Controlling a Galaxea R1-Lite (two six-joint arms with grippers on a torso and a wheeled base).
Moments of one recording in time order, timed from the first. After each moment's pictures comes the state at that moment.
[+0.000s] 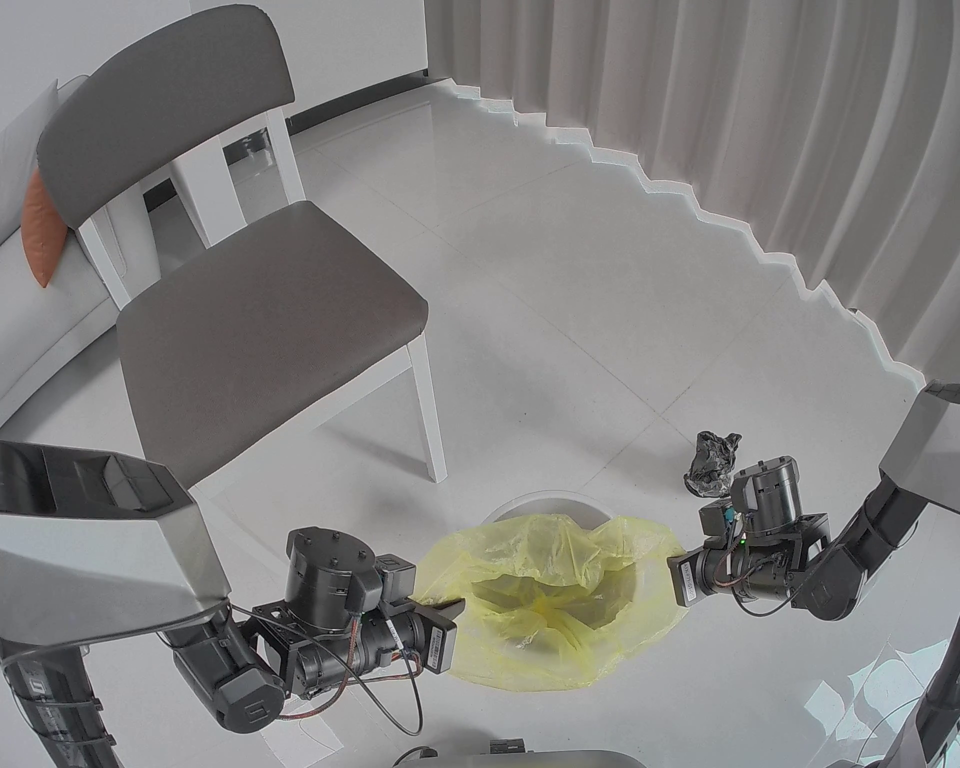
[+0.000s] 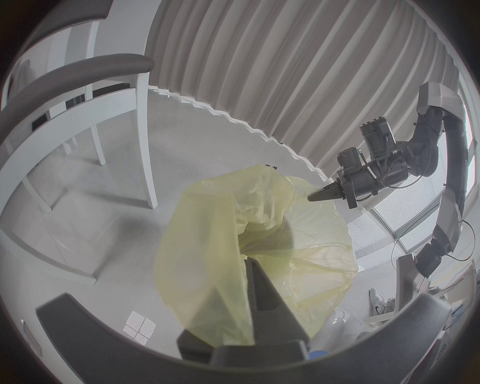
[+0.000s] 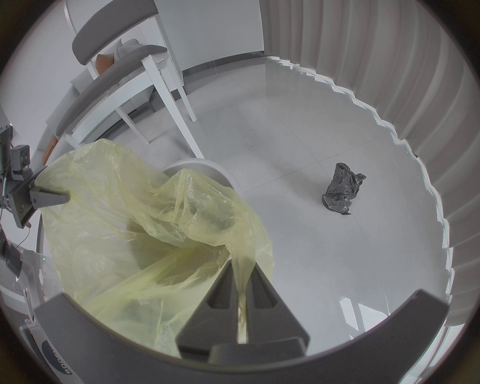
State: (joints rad) left arm -0.66 2.10 -0.45 -1.12 -0.10 -0.14; right arm 0.37 2.06 -0.59 -0.73 -0.02 0.02
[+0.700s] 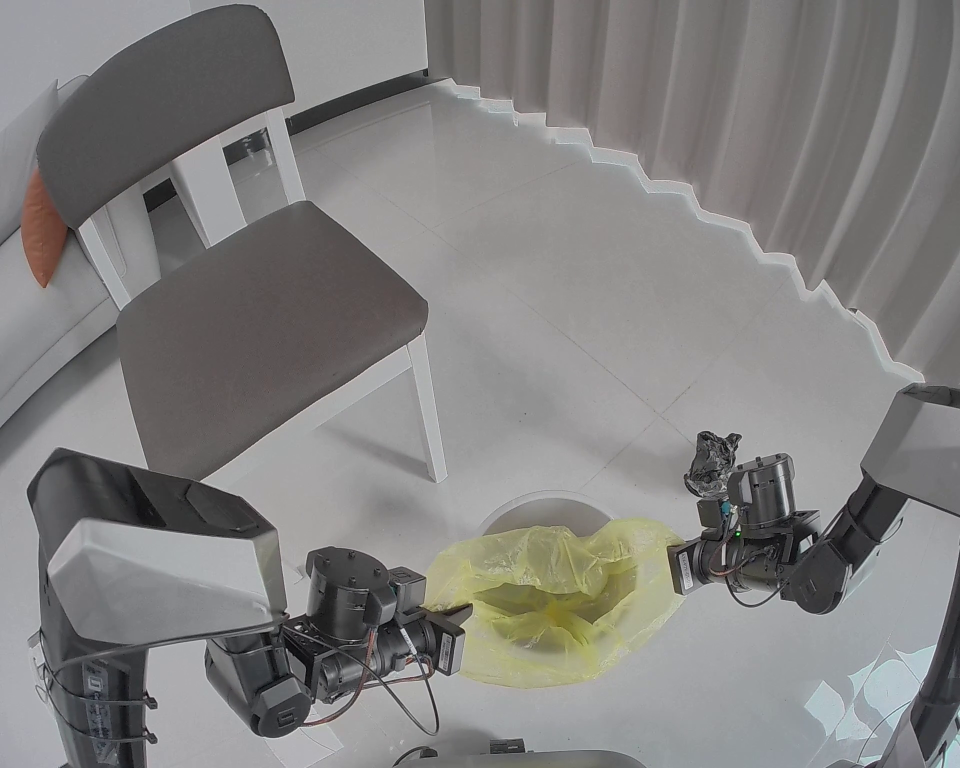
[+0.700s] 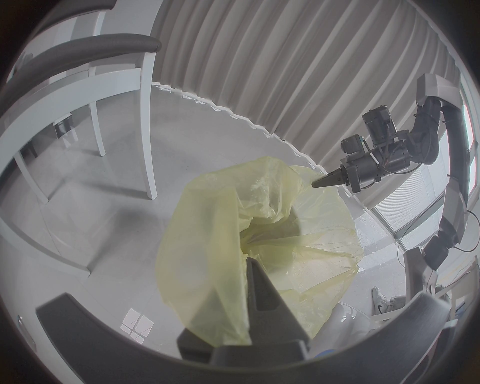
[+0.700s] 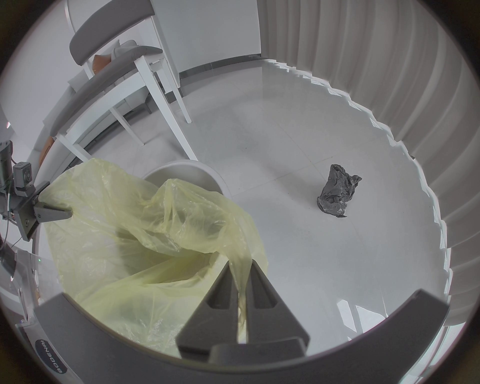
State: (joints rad) left arm -0.64 2.27 -0.46 -1.30 -0.11 -0.14; right arm 0.34 2.13 -0.62 -0.80 -0.02 -0.01
